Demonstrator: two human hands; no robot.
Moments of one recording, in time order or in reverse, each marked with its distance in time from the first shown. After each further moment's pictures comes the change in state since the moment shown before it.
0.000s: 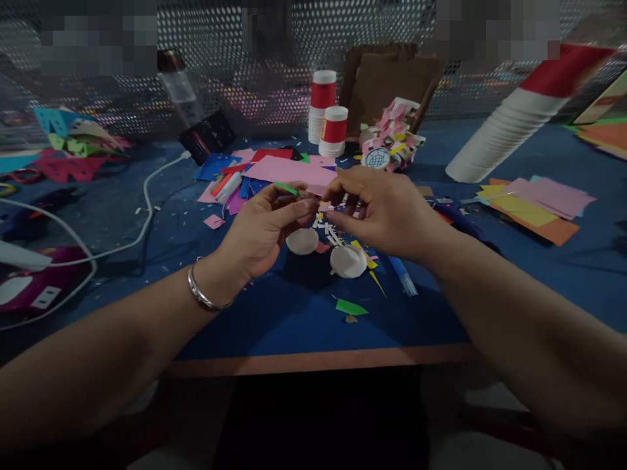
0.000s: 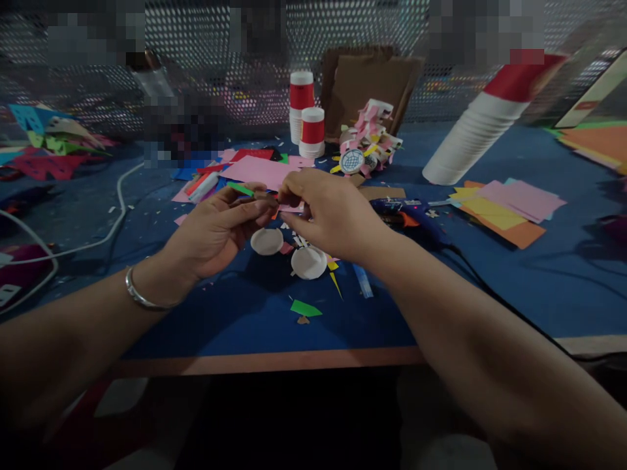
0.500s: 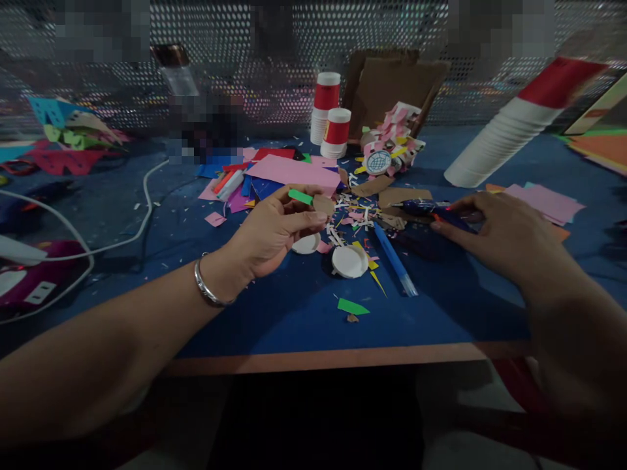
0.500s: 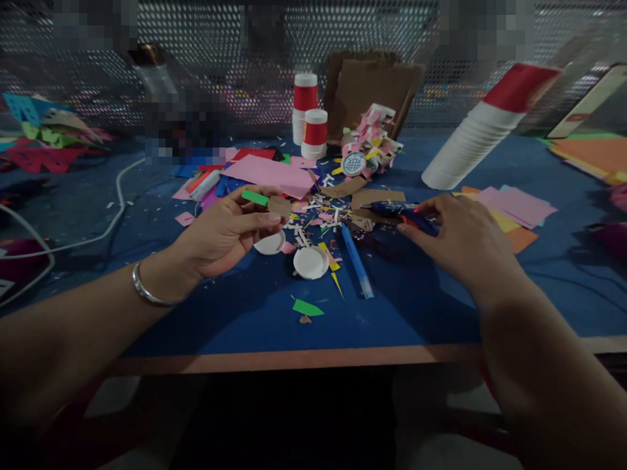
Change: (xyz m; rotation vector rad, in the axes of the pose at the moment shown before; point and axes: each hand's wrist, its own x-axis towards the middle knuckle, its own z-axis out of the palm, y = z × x) left_hand -0.001 -0.004 -0.002 -0.005 -0.108 -0.046; right_hand -0.121 0.098 -0.058 -0.560 0.096 0.623
